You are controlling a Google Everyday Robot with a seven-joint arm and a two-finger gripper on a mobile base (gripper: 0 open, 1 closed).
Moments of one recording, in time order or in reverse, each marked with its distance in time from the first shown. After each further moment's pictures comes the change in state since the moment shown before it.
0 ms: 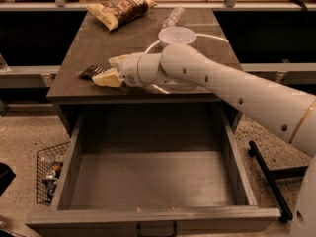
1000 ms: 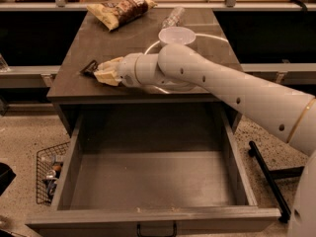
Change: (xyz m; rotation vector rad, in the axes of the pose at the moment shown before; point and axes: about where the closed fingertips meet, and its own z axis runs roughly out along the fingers) arm -0.001 0.005 0.005 -0.011 -0.001 -0.001
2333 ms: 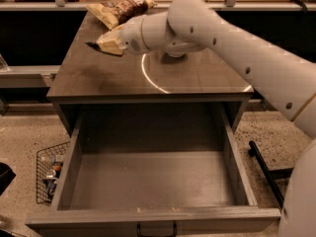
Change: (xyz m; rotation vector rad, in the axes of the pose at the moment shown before) arm -0.082 -0.022 -0.036 -0.066 0.011 -0.096
